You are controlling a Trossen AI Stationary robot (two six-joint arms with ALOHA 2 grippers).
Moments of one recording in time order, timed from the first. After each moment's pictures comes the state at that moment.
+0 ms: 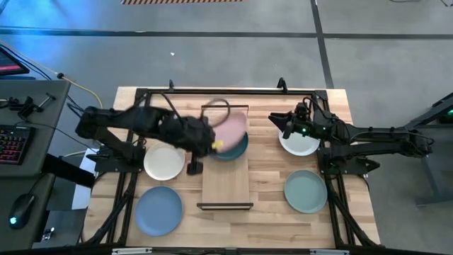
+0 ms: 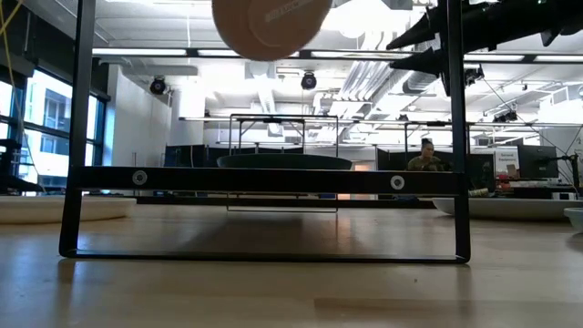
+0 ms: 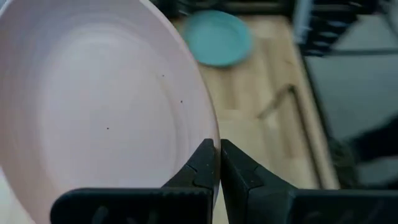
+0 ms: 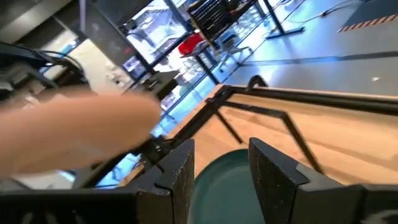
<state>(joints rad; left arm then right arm) -0.19 1.55 1.80 -1.02 -0.07 -0.12 -0.17 0.76 0.47 0.22 0.22 0.68</state>
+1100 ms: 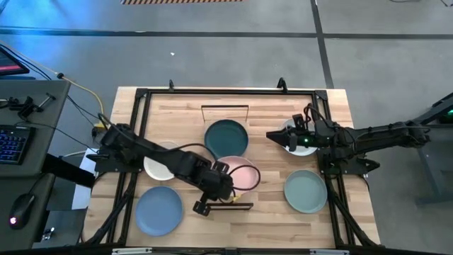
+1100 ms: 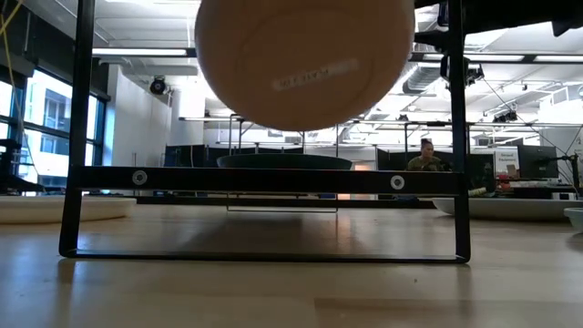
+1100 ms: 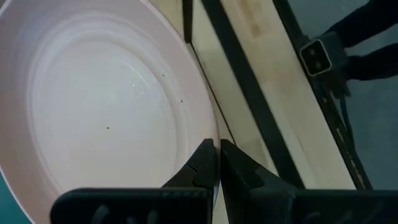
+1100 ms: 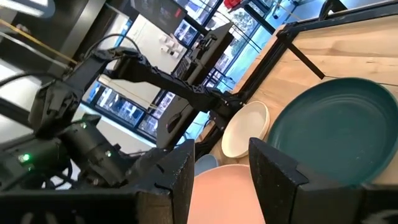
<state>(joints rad) -0.39 1.87 1.79 -1.03 0.02 0.01 0.04 0.77 0.47 0.24 0.16 0.94</state>
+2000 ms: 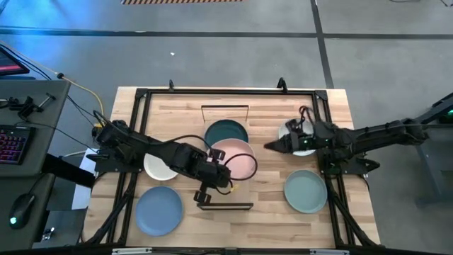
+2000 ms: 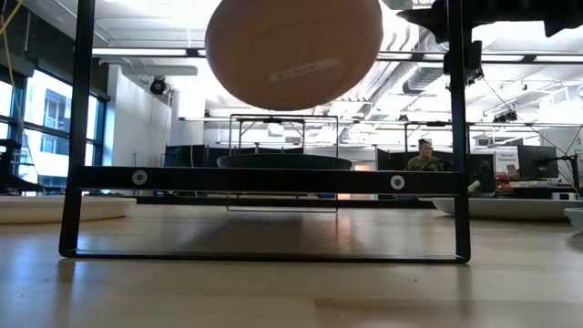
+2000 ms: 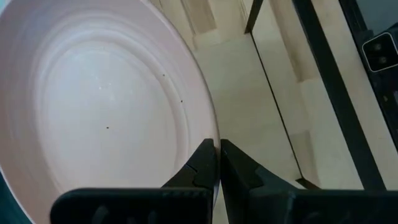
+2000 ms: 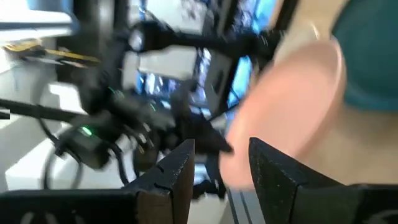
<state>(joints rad) -0.35 1.82 1.80 -1.10 -0.14 0.00 0.08 0.82 0.47 0.32 -0.03 1.34</state>
